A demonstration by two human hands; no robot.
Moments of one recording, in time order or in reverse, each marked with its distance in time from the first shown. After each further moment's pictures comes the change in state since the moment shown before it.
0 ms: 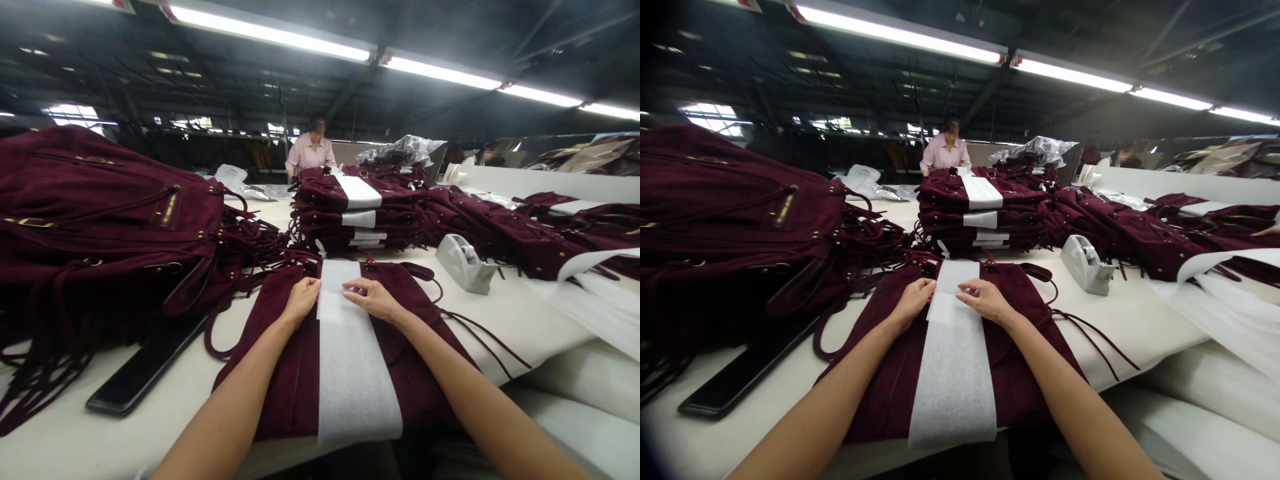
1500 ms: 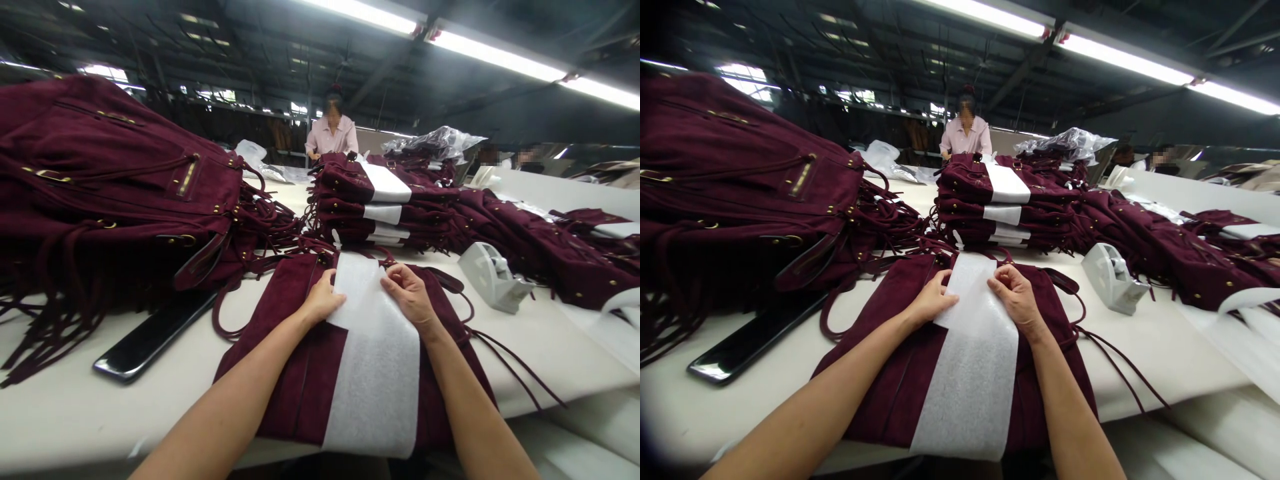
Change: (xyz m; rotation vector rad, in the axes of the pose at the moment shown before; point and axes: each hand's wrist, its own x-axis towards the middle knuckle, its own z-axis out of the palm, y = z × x) left_hand -0.018 0.014 0.010 -0.036 -0.117 -0.188; right_hand -0.004 -0.015 -0.013 0.468 0.208 0.012
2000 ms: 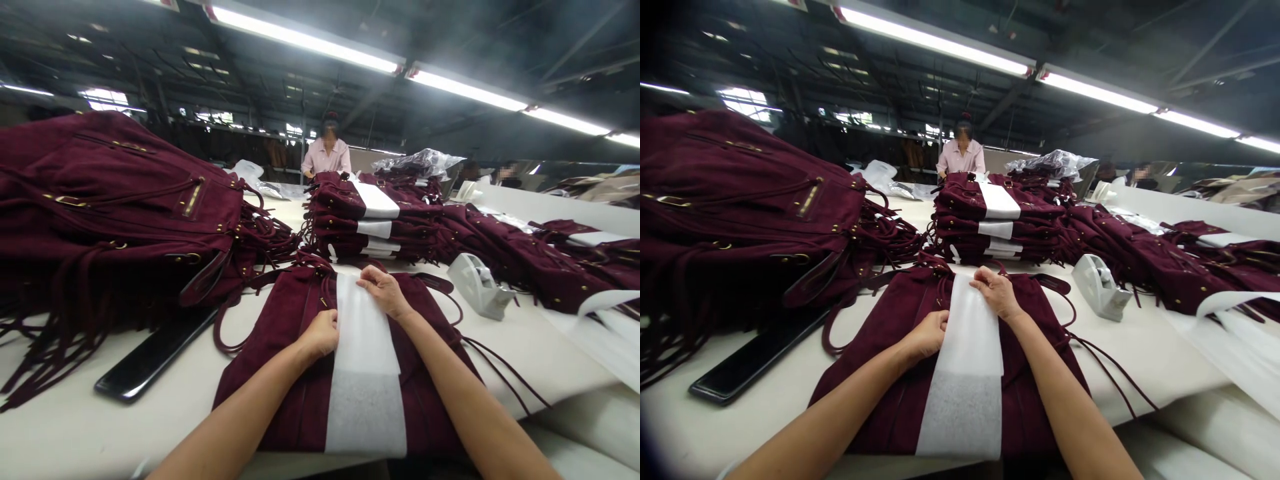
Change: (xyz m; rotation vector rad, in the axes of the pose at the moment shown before) left_hand -0.046 0.010 0.014 -0.096 -0.183 -0.105; right_hand 0.041 0.013 0.010 -0.559 -0.060 -0.177
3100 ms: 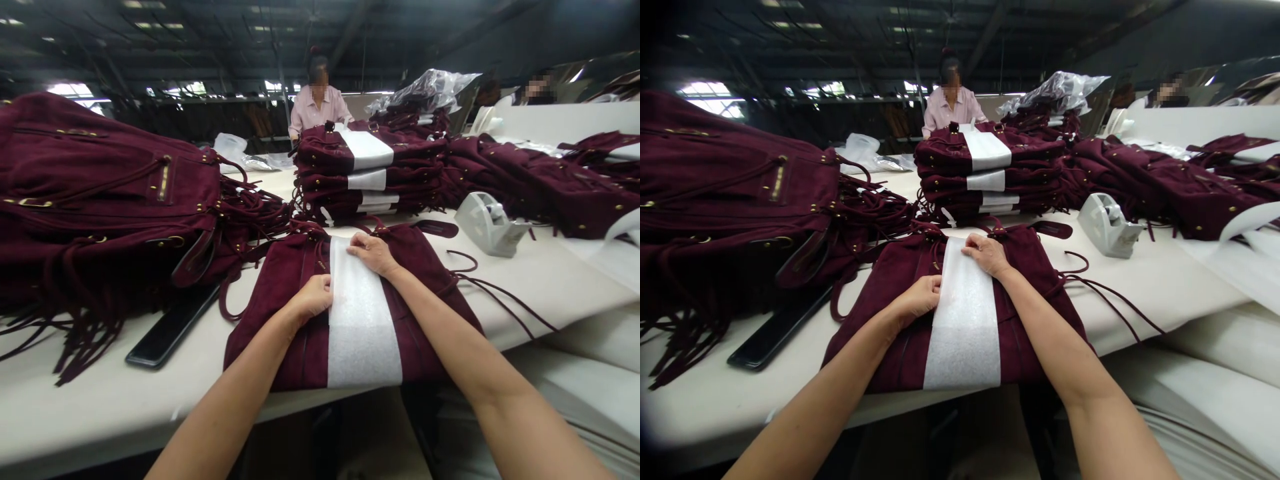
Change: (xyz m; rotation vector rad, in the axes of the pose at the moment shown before) left_hand -0.013 0.006 -0.006 0.059 -0.054 -0.097; right_hand -0.007 0.022 0.023 -0.178 -0.037 0.165
